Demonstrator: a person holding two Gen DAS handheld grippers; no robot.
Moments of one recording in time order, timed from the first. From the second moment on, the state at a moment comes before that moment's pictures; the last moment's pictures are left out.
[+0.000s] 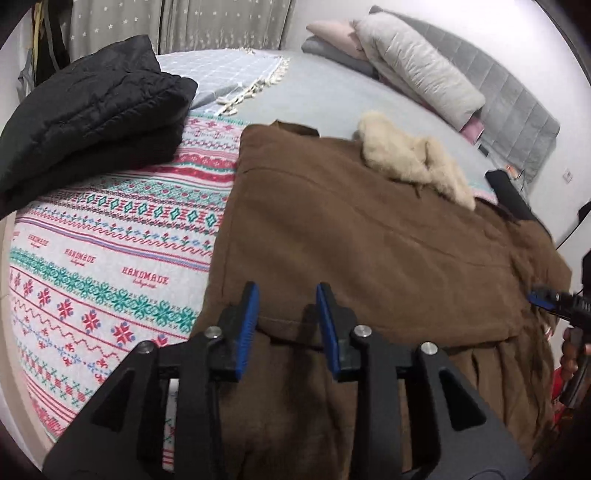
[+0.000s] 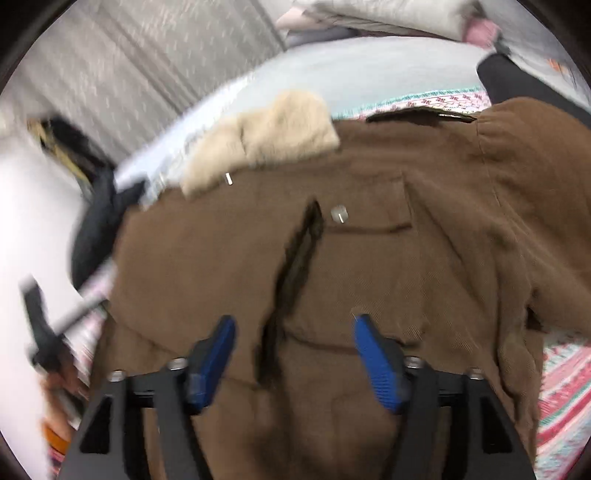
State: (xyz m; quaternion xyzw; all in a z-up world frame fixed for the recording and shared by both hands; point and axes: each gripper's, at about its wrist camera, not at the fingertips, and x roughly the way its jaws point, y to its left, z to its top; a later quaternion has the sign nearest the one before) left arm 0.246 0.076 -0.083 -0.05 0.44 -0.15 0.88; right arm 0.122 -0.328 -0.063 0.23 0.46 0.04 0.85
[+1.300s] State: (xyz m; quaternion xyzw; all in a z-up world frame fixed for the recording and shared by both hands) left arm 0.245 0.077 -0.081 -0.06 0.46 -0.09 0.88; right arm 0.119 -0.361 -0.051 0.12 0.43 -0.15 0.88
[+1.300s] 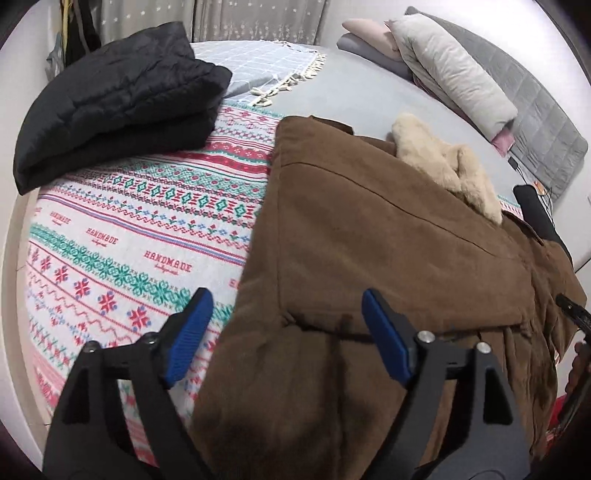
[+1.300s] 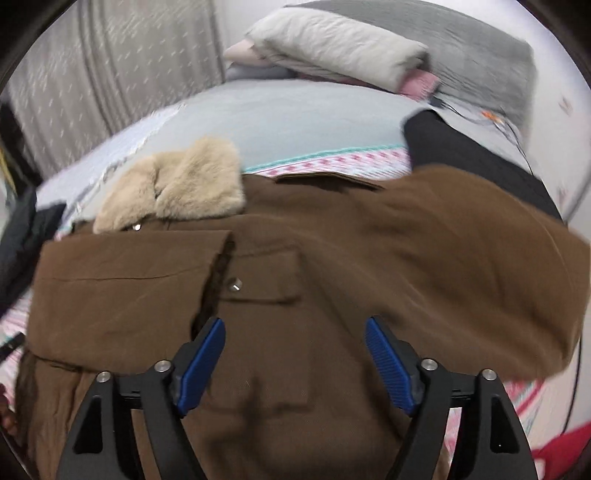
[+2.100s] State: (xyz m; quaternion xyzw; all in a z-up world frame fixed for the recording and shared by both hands) left arm 0.173 -0.004 -0.083 -0.09 0.44 -0.13 0.88; right arm -0.055 -0.565 -0.086 0.40 0.31 -0.35 0.79
